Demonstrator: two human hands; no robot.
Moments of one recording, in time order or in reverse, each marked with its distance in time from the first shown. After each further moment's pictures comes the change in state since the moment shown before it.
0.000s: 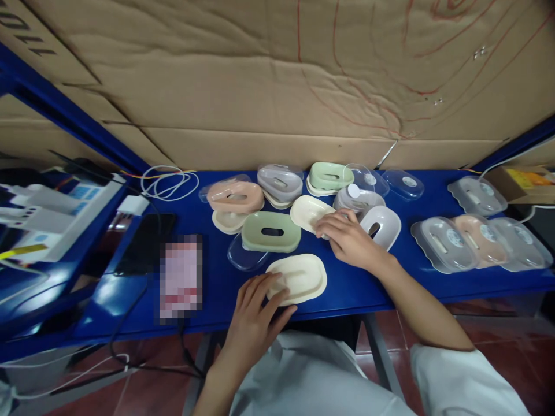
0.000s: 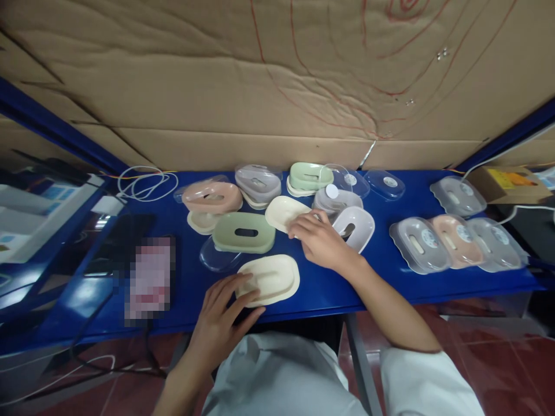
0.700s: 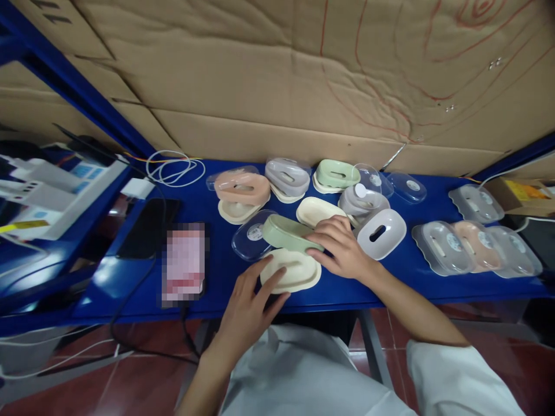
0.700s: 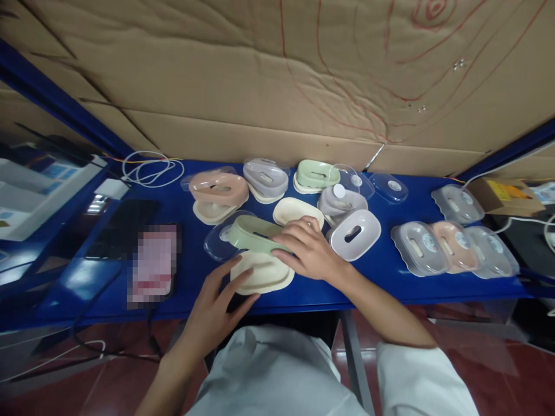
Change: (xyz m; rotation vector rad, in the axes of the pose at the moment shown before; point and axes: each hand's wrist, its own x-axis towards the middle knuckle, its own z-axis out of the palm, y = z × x) left_hand -0.007 -0.013 -0.001 0.035 0.044 -0.063; right_hand 0.007 -0.037 0.013 0.061 0.155 -0.106
